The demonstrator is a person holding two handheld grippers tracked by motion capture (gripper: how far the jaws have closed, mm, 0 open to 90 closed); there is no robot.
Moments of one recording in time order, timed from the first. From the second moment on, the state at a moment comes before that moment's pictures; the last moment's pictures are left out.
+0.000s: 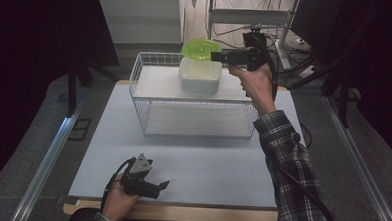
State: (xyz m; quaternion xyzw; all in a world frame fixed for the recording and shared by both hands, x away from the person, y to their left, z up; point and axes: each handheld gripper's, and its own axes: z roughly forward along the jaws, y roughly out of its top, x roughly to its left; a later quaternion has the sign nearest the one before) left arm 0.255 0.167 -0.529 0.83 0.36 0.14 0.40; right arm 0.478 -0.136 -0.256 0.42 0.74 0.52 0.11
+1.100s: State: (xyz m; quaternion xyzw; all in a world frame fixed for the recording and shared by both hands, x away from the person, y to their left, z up) left arm 0.257 0.171 -0.528 0.81 0.36 0.10 0.45; right arm 0.417 -0.157 -0.304 0.35 0.78 0.50 0.13
